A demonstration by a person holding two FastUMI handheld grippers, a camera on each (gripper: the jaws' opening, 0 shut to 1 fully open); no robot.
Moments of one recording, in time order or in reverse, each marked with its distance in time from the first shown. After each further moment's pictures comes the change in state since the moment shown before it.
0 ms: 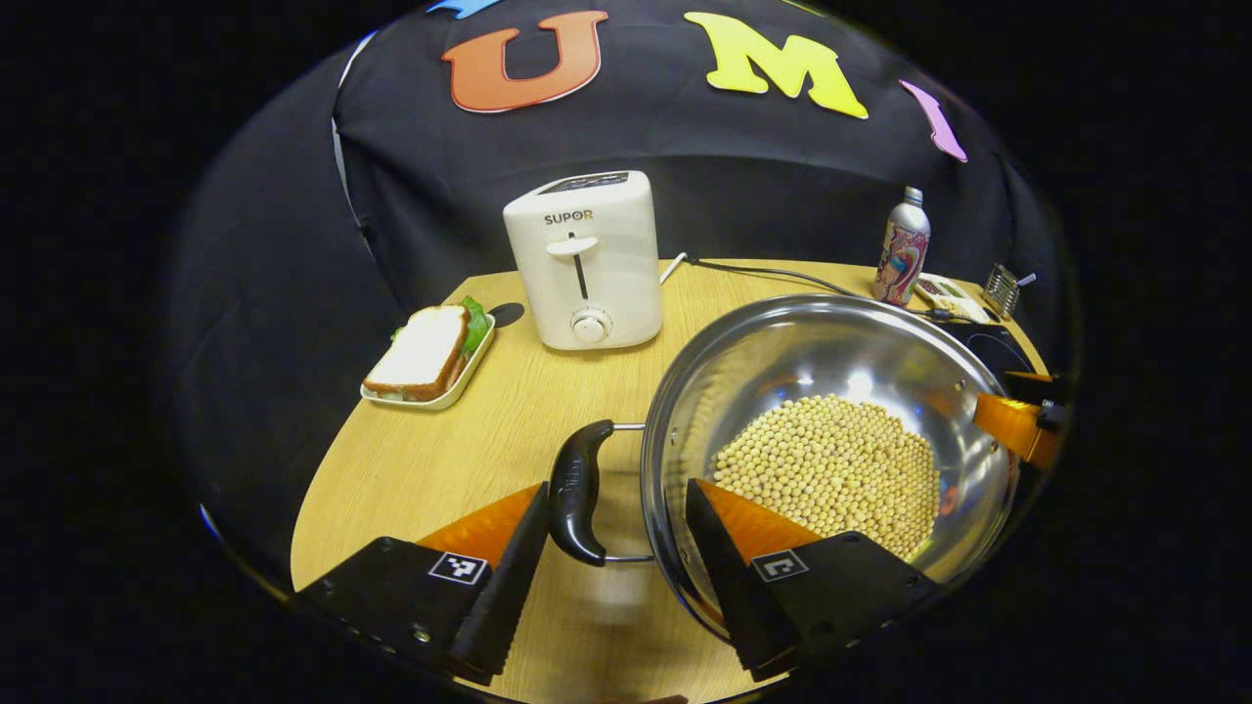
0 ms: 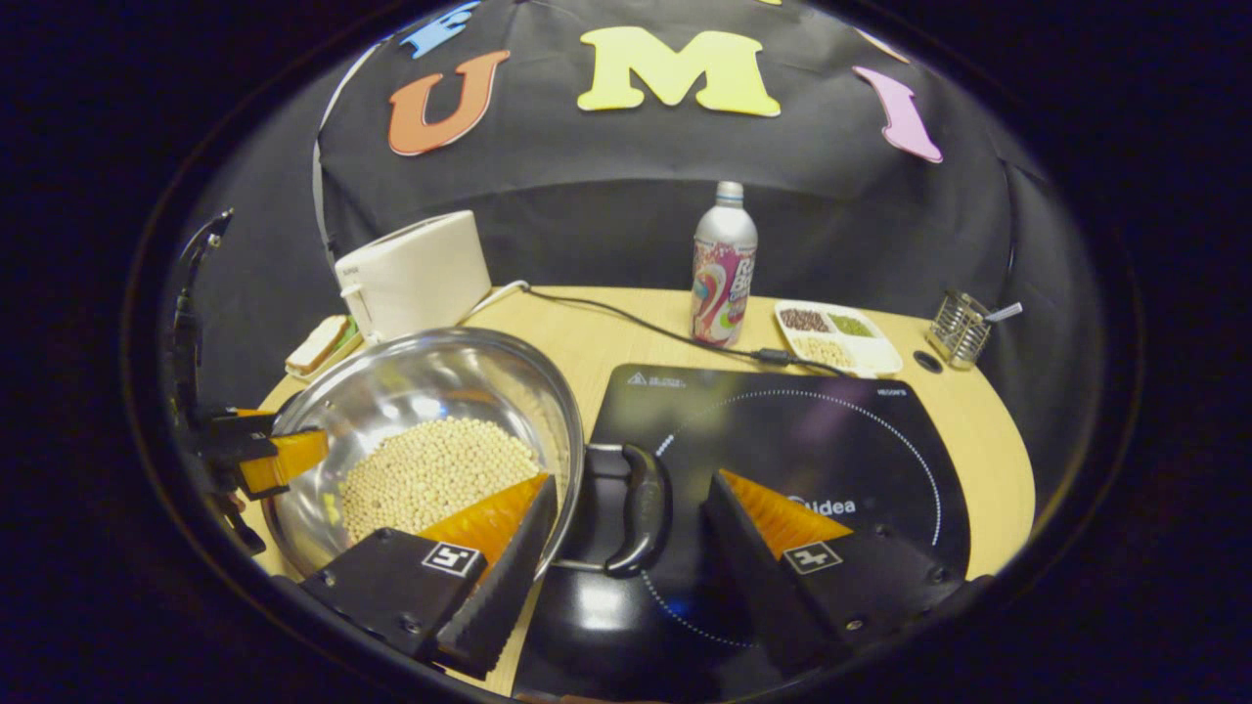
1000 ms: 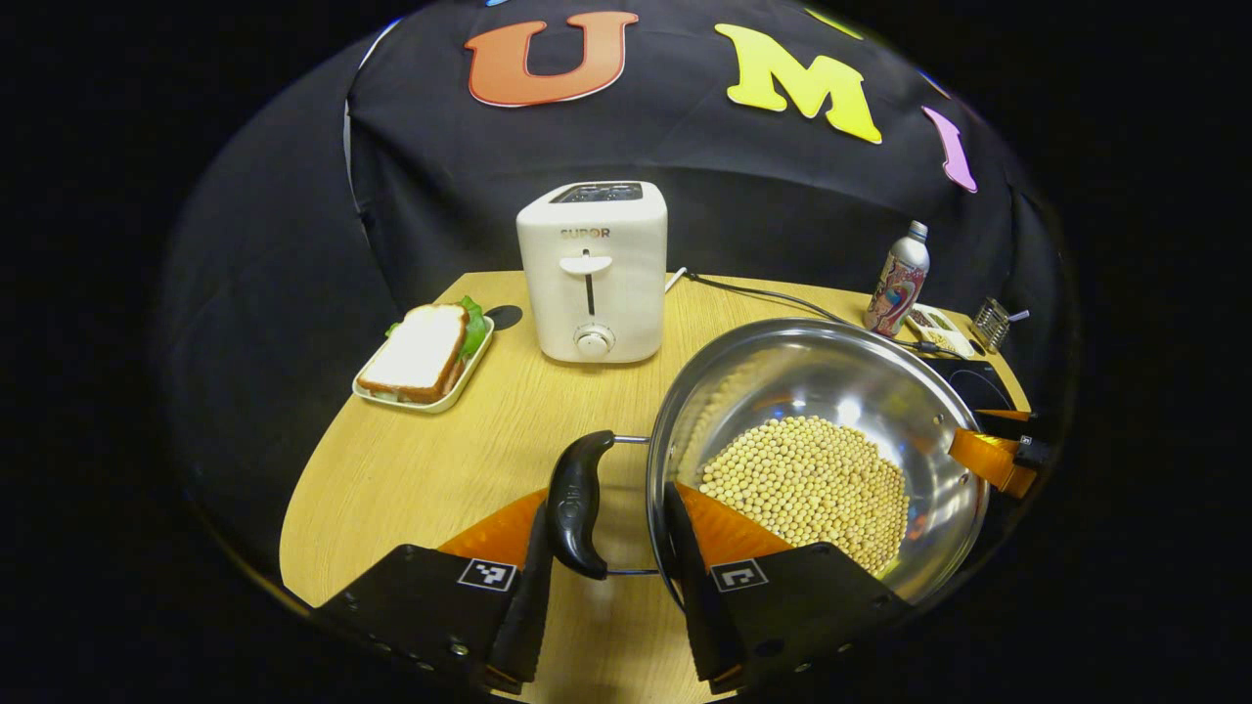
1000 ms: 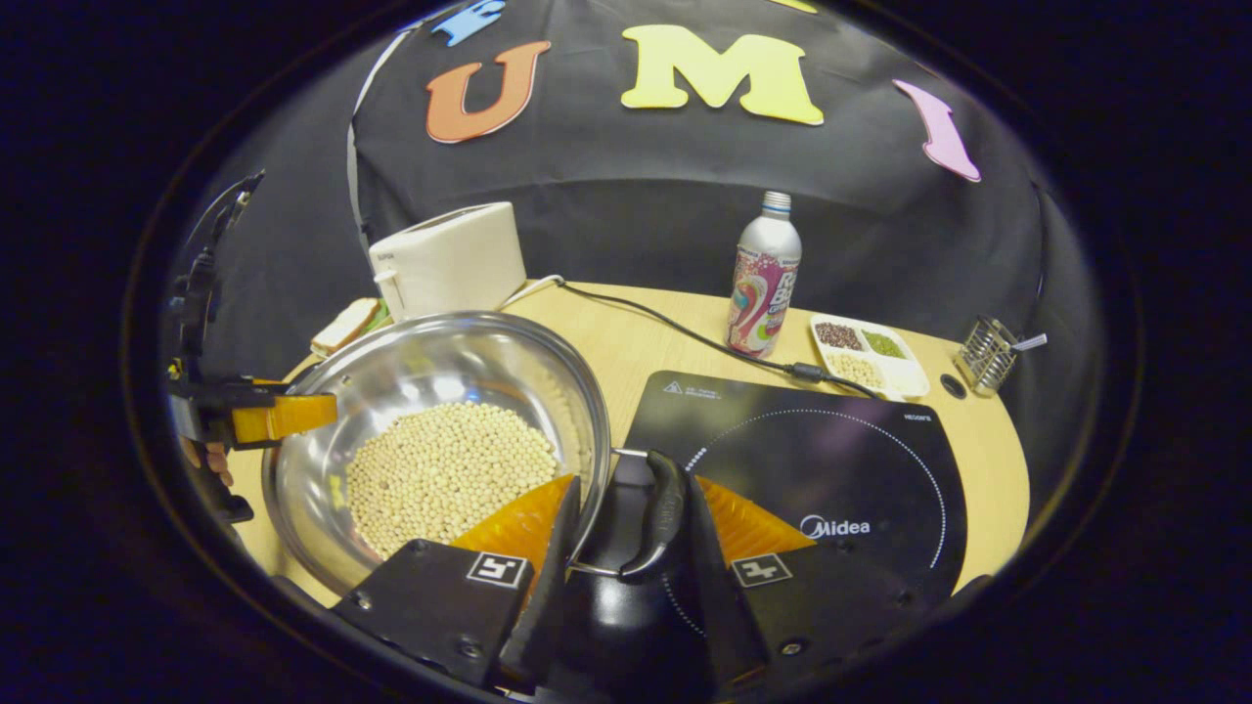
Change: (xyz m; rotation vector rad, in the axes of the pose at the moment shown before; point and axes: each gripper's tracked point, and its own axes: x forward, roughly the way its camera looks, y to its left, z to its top) left arm -0.022 0.008 0.020 -0.082 -0.008 -0.030; right arm -0.014 0.015 0.011 -0.070 0.002 0.098
